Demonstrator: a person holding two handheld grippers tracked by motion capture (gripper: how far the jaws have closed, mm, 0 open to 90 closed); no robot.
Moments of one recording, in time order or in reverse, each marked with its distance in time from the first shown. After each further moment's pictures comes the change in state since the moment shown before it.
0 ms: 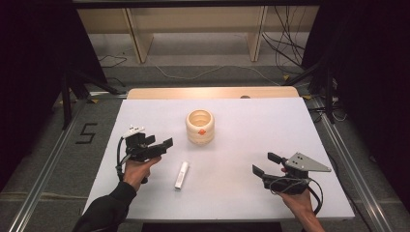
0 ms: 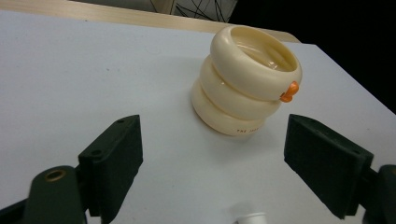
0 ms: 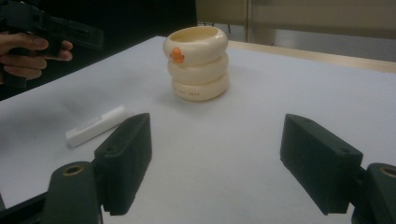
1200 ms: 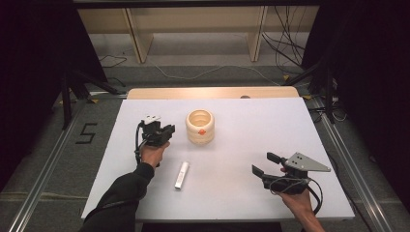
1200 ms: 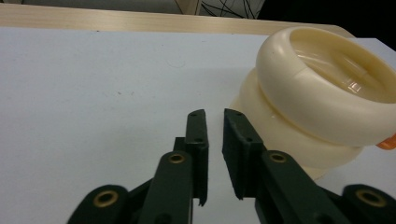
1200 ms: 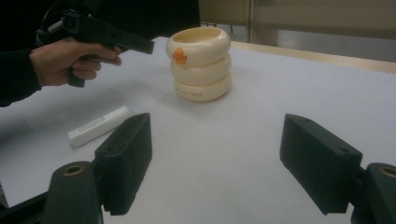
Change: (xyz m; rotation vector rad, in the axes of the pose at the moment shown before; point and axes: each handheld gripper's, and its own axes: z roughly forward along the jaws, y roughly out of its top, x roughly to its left) left arm 0.007 0.013 0.071 0.009 0.120 0.055; right arm 0.000 0.000 0.001 0.000 0.011 0.000
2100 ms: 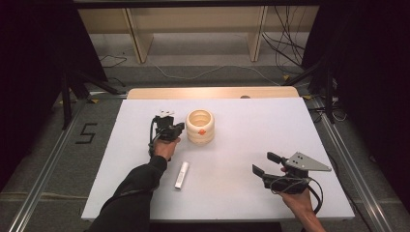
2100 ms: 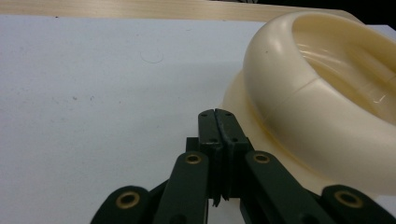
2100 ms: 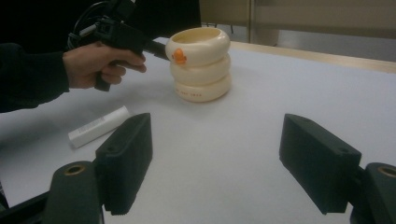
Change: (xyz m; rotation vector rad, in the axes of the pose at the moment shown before) left arm -0.019 0.007 0.043 0.057 -0.004 -0.006; right arm -0.002 0.000 0.000 -0.003 0.003 0.006
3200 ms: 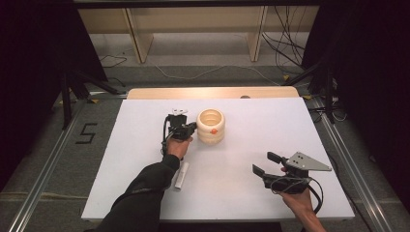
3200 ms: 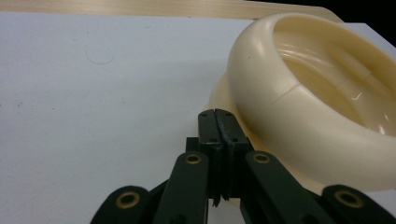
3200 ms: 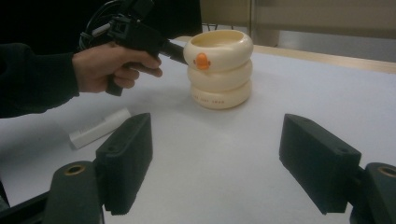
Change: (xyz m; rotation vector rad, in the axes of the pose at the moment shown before) left arm -0.039 0.005 0.014 0.026 -0.030 -0.007; right arm -0.001 0.001 0.000 -0.003 0.003 -0.001
